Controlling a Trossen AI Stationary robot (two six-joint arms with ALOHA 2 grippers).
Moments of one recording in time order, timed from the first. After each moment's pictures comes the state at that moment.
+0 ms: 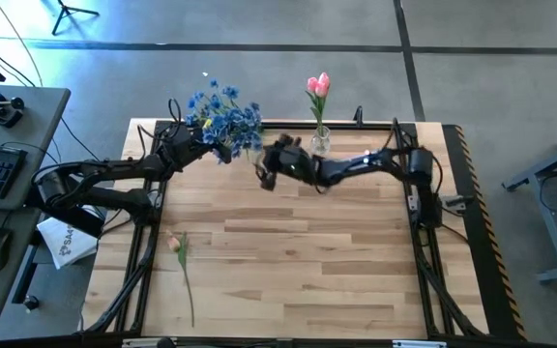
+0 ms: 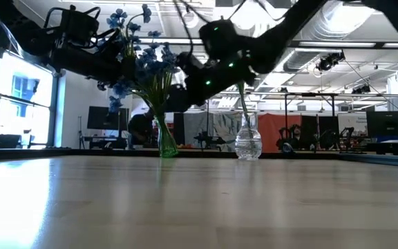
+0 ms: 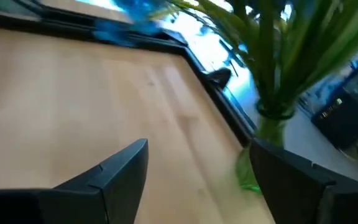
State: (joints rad) left arm 0.64 1.18 0.38 0.68 -0.13 0.03; right arm -0.20 2.03 1.22 0.48 0.30 -0.29
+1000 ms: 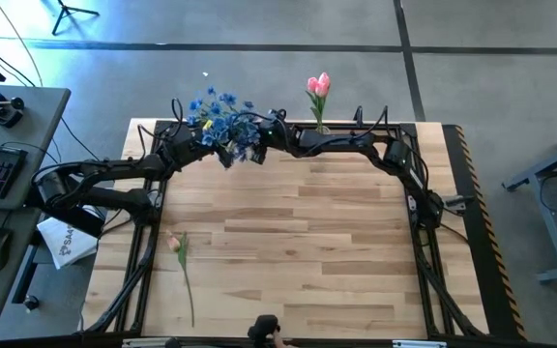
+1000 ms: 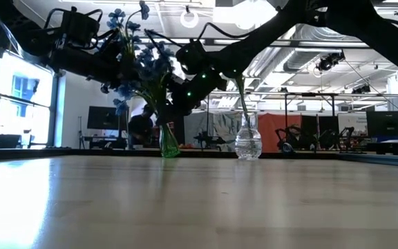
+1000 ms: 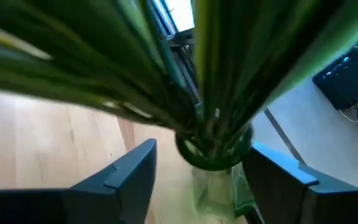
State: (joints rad) left arm 0.64 1.18 0.38 0.66 -0.02 -0.02; right arm -0.38 2.28 1.72 0.05 0.20 -0.30
